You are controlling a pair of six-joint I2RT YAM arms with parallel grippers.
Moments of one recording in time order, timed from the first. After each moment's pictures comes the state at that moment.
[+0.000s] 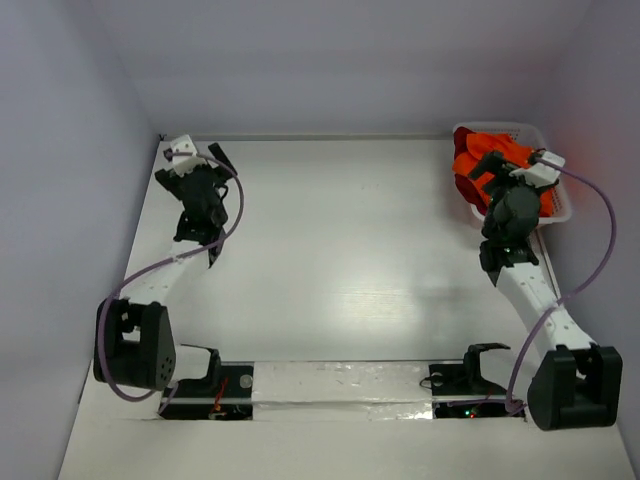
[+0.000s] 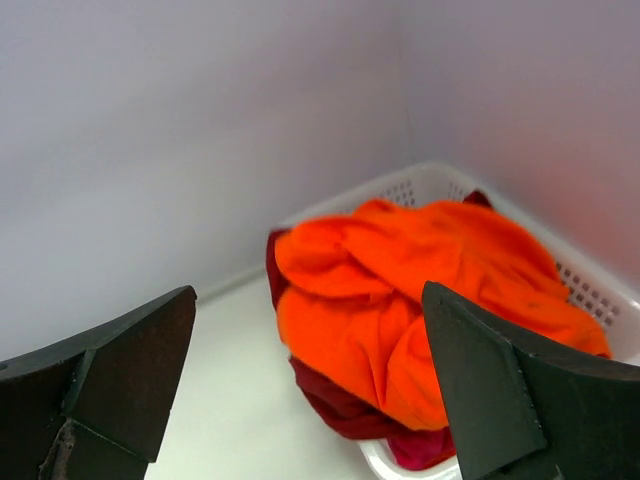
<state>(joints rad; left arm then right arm) -0.16 1.33 0.72 0.61 -0.58 -0.18 0.04 1.13 0.70 0.60 0.46 0.16</state>
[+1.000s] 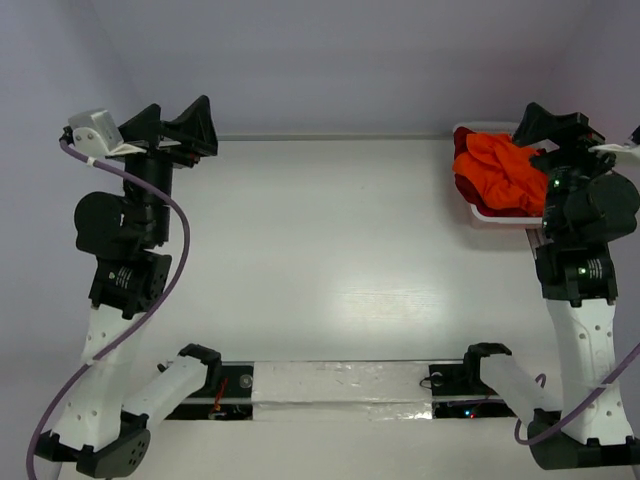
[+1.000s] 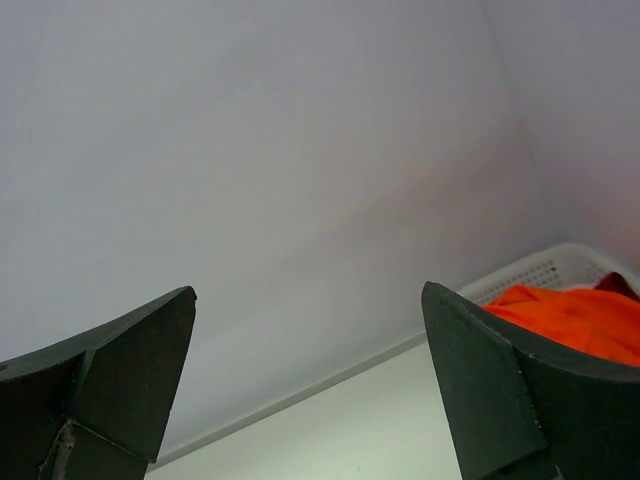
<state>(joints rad) -0.32 0.89 1.32 0.07 -0.18 -0.29 0.04 0.88 1.32 -0.09 0.28 0.45</state>
